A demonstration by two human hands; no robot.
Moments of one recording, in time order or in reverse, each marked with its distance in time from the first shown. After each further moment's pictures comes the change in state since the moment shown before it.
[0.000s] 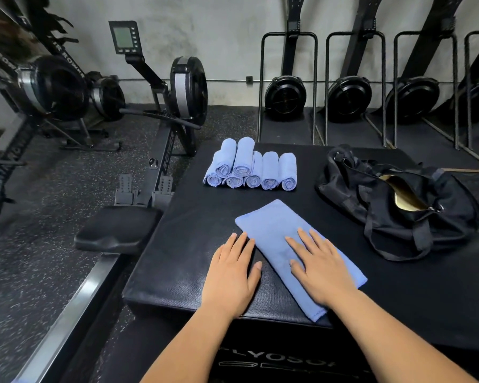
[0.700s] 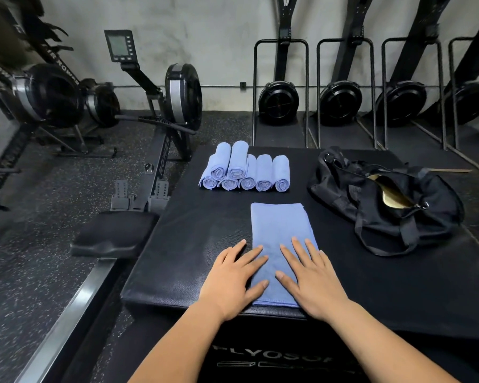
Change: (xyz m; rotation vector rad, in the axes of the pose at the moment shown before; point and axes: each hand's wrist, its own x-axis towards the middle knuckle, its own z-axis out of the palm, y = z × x) left_hand -0.006 -0.004 -0.005 0.012 -0.093 0.247; right_hand -0.031 -0.011 0.012 0.029 -0.026 -0.018
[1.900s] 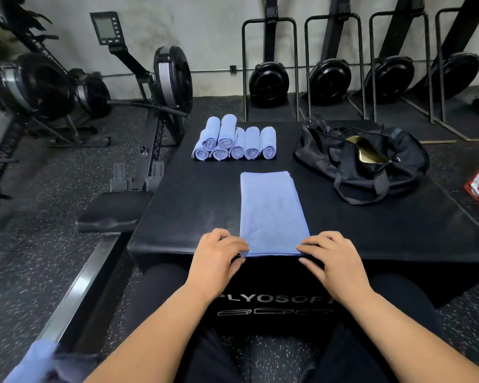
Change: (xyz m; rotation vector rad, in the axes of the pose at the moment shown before) left_hand -0.082 0.032 -0.008 -0.097 0.273 0.083; right_hand -0.118 0.043 0.016 0.149 0.575 -0.209
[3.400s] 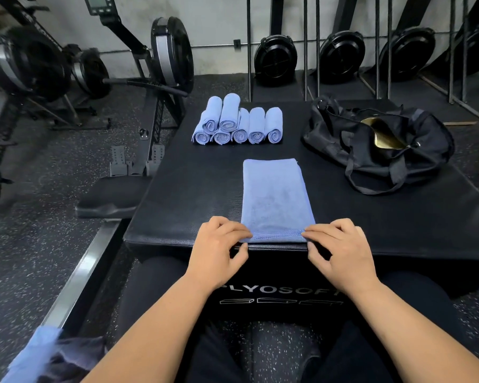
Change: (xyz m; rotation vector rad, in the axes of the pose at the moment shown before) left_hand 0.009 0.001 0.004 -0.044 0.075 -0.043; right_hand 0.011 0.005 0.016 0.063 0.132 0.010
